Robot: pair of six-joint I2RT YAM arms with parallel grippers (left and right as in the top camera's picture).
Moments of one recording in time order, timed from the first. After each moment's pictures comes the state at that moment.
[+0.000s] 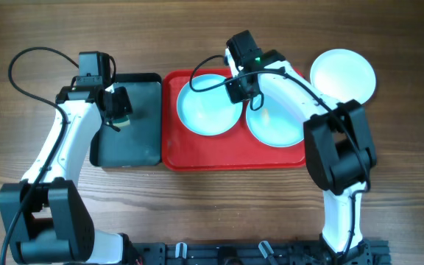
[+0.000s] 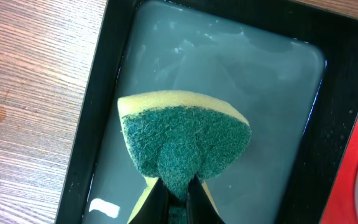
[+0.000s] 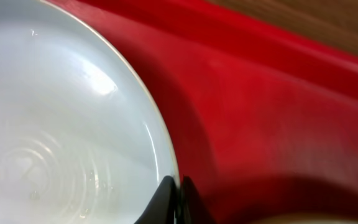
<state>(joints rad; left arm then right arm) 0.03 1.63 1.13 -0.69 -0.10 -0.24 0.44 2.16 1.63 -0.76 0.00 0.10</state>
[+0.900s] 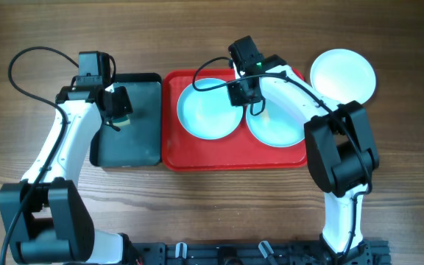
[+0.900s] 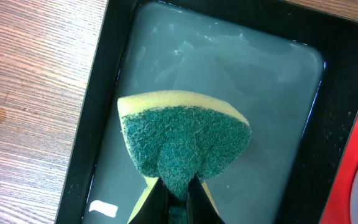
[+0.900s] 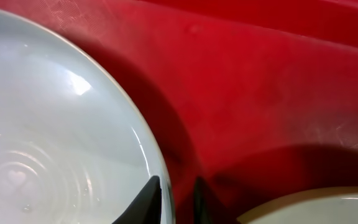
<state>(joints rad) 0.03 1.63 1.13 -0.69 -0.10 -0.24 0.44 2.14 1.56 -0.71 -0.01 0.20</state>
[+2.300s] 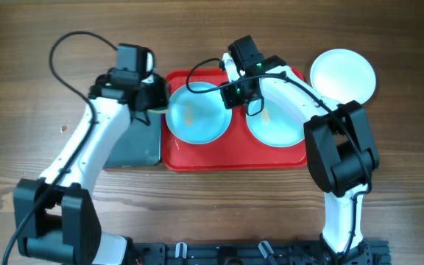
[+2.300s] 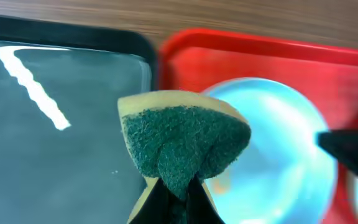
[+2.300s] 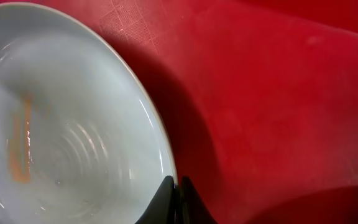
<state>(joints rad) -0.19 1.63 1.19 -0.61 0.05 -0.32 0.44 2.14 1.56 -0.67 -0.23 0.13</state>
